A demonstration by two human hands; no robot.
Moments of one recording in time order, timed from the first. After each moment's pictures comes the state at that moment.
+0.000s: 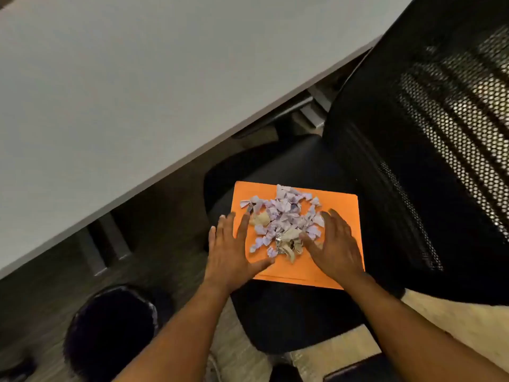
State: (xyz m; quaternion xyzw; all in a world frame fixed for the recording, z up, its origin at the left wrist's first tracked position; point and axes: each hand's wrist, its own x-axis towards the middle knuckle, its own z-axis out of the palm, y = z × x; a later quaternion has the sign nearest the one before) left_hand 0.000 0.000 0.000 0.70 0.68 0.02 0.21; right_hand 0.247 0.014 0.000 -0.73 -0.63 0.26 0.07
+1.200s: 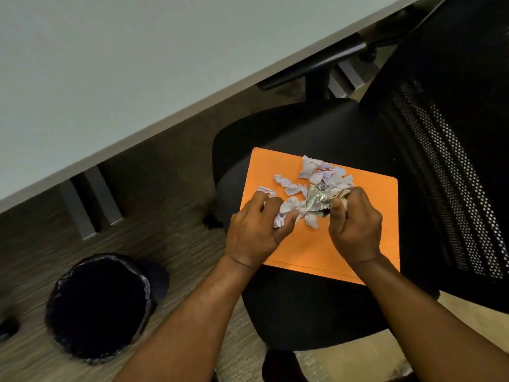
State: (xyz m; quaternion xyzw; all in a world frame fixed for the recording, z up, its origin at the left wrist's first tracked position) left_hand 0.011 0.018 -0.010 0.71 0.59 0.38 0.09; right_hand 0.203 0.040 -0.018 -0.59 -0.71 0.07 0.37
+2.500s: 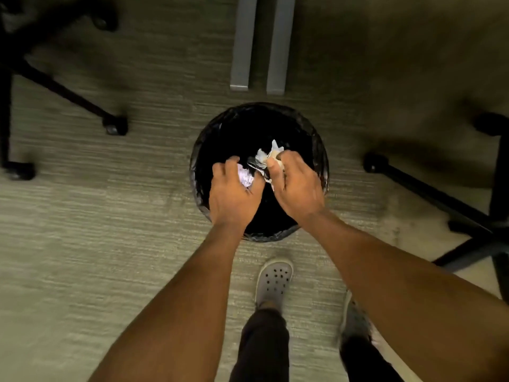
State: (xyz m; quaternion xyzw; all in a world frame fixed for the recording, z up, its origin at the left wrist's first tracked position) left_hand -0.374 -0.289 -0.281 0.24 0.93 0.23 0.16; right_hand -0.287 -0.184 -0.278 -0.36 -0.86 0.35 0.09
